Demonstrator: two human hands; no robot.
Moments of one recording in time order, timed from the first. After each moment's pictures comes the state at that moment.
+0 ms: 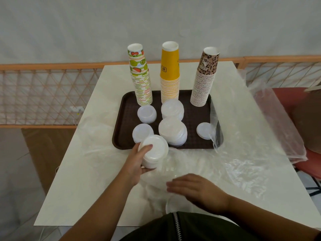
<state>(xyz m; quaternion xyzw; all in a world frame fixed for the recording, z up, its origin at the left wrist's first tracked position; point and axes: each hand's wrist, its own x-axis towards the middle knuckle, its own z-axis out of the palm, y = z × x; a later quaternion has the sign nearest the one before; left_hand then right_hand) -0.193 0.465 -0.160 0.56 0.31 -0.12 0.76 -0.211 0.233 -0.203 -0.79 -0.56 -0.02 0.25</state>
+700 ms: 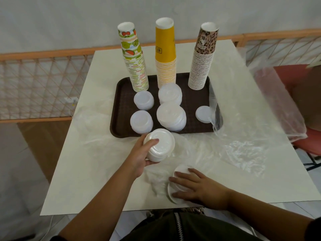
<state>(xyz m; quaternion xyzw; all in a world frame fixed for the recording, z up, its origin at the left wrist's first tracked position) -0.203 0.456 -0.159 0.59 0.29 -0.18 0.73 -0.241 0.219 -0.239 -0.81 -0.58 0.04 0.05</state>
